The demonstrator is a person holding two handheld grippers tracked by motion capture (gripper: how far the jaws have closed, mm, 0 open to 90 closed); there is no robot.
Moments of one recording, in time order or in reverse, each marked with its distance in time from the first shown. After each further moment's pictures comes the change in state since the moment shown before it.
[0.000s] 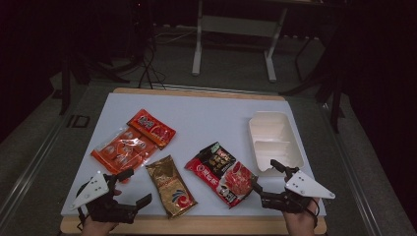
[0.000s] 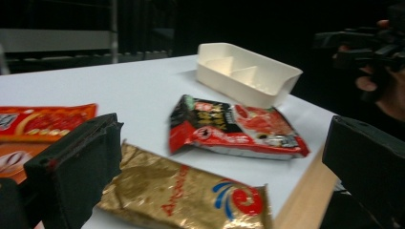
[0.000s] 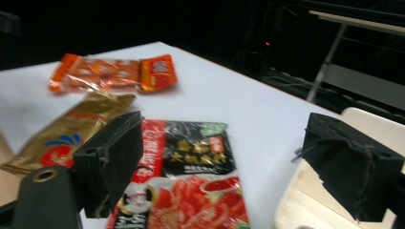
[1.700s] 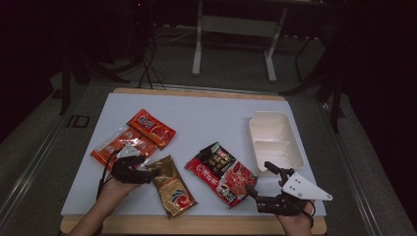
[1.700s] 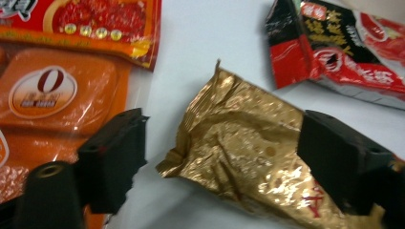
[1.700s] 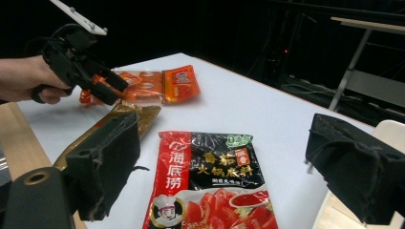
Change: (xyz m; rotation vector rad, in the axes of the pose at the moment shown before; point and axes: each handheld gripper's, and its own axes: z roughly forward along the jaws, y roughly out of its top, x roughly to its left) left arm 0.089 -0.018 0.086 0.454 0.152 -0.129; right arm 0.012 0.004 0.002 -0.028 0.065 0.020
